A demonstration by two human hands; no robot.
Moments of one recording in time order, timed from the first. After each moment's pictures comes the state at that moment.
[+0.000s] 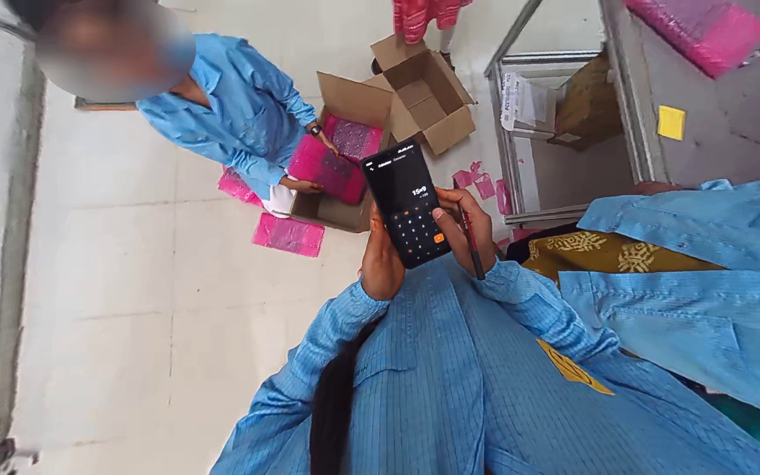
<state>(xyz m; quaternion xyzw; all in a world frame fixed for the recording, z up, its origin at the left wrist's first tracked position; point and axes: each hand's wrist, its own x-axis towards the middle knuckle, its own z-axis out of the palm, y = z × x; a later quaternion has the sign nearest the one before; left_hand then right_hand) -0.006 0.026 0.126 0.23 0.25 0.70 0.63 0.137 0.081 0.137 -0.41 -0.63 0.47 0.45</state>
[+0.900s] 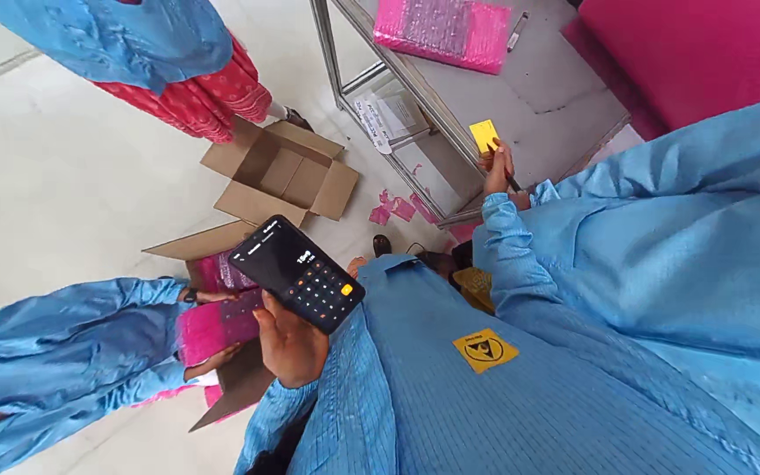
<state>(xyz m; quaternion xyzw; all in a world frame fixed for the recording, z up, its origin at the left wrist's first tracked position) 0.150 0.280 0.131 0.25 0.29 0.60 0.70 0.576 0.359 0.009 -0.74 -0.30 0.20 0.56</state>
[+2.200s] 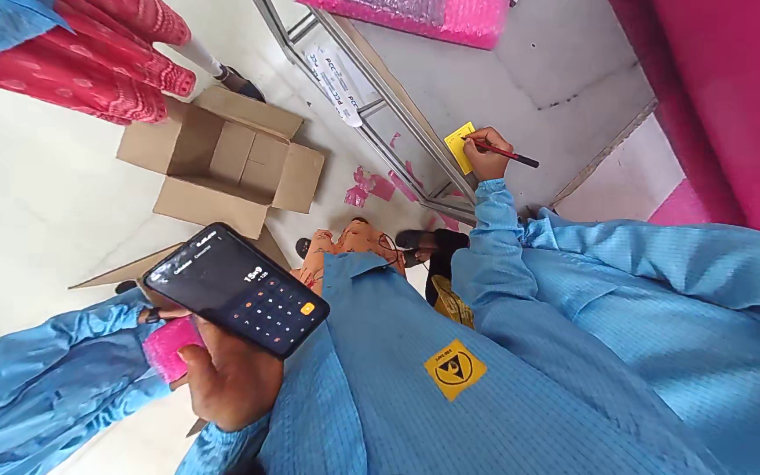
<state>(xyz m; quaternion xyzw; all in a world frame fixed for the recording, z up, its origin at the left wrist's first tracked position) 0.236 0.398 0.119 0.29 0.43 0.50 0.69 0.682 0.429 -0.056 -0.72 -0.43 0.14 0.53</state>
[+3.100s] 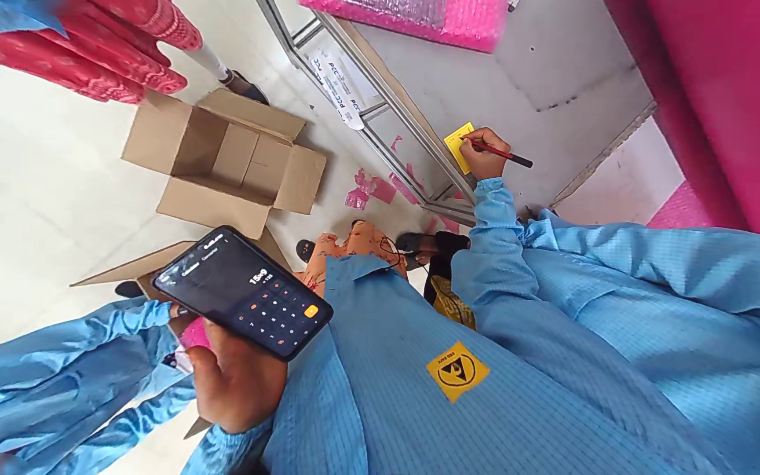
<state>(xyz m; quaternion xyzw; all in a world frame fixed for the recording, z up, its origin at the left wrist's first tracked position) 0.236 0.384 0.118 0.28 0.41 0.51 0.71 0.685 0.432 -0.061 -0.72 -0.45 0.12 0.51</state>
